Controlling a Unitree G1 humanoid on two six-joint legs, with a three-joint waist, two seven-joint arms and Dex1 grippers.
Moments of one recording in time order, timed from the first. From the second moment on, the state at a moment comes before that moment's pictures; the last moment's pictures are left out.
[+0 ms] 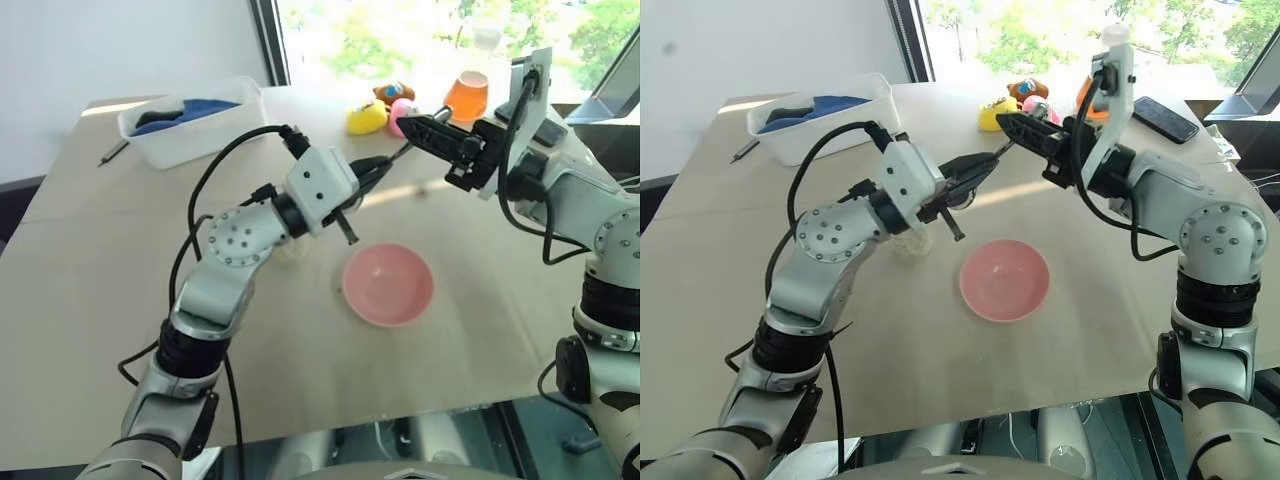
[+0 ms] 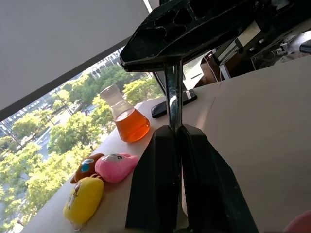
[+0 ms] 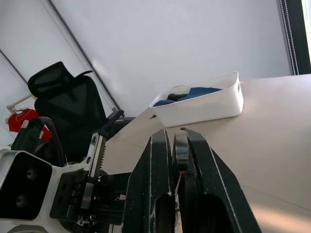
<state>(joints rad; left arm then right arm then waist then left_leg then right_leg) -0.58 0.45 -0.18 -0.39 -0.12 0.29 -0.60 -0.80 -0.48 -0.17 -0.27 1.30 1.00 0.15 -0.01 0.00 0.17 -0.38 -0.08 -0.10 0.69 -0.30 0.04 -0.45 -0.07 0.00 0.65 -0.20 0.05</state>
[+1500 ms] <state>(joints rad) 0.13 0.37 0.33 -0.41 -0.24 0.12 -0.43 -0.72 -0.58 -0.27 -0.12 1.14 1.02 0.28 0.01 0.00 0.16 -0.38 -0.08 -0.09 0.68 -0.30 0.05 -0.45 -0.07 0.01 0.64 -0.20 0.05</state>
